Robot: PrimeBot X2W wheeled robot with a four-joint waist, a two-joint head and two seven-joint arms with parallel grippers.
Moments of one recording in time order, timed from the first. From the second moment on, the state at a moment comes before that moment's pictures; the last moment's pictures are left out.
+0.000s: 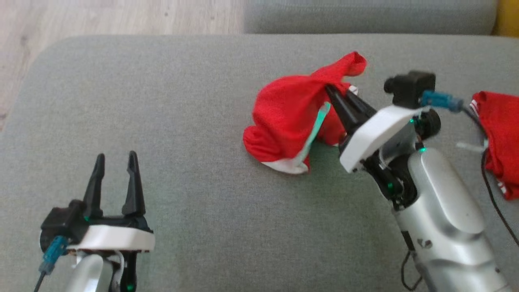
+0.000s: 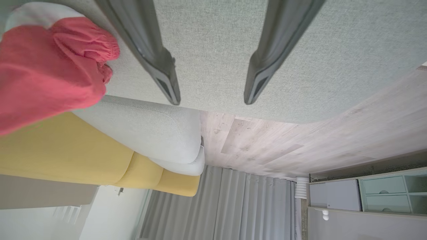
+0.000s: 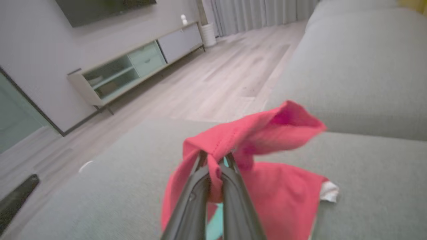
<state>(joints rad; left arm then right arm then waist) -0.14 0.24 -0.22 0.23 -0.49 -0.01 -0.25 -0.48 -0.09 0.33 0.26 0.46 0.13 0.28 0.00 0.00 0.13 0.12</state>
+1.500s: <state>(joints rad) -0.12 0.20 -0.18 0.26 -0.45 -0.06 -0.25 -0.11 -0.05 -0.08 0.09 0.27 0.13 0.40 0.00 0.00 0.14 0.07</state>
